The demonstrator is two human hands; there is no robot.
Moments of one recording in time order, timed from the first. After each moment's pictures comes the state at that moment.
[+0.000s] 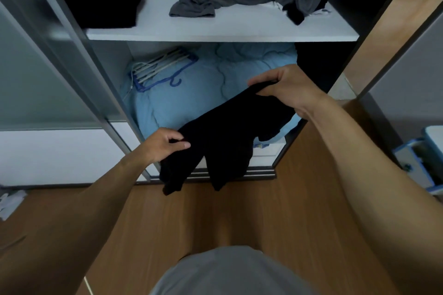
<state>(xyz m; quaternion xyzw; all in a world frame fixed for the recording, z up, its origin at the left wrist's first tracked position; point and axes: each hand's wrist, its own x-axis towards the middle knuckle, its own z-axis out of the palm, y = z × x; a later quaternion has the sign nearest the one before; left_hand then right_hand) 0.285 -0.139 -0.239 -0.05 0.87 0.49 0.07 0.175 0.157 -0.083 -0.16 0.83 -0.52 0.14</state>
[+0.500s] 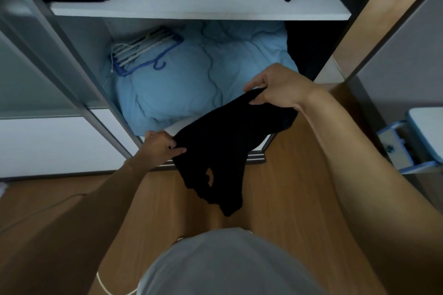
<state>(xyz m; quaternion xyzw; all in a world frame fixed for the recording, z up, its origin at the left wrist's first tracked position) 0.289 -0.122 -0.310 0.01 0.98 0.21 0.01 0.170 0.176 -0.104 -0.21 0.92 -0.27 0.20</state>
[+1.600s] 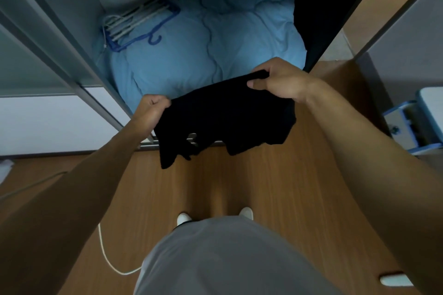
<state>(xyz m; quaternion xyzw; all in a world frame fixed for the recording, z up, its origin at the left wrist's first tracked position) 0.272 -0.104 -0.267 -0.18 0.76 0.62 -0.01 0.160 0.192 -0.151 -0.18 0.89 -0.34 0.26</state>
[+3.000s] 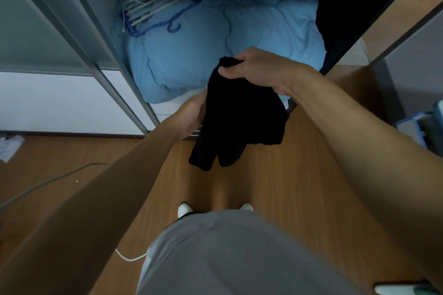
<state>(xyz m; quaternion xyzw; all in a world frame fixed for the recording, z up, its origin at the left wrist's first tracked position) 0.290 -0.044 -0.253 -0.14 0.54 0.82 0.14 0.201 0.107 -0.123 -0.21 0.83 -0.38 0.34</state>
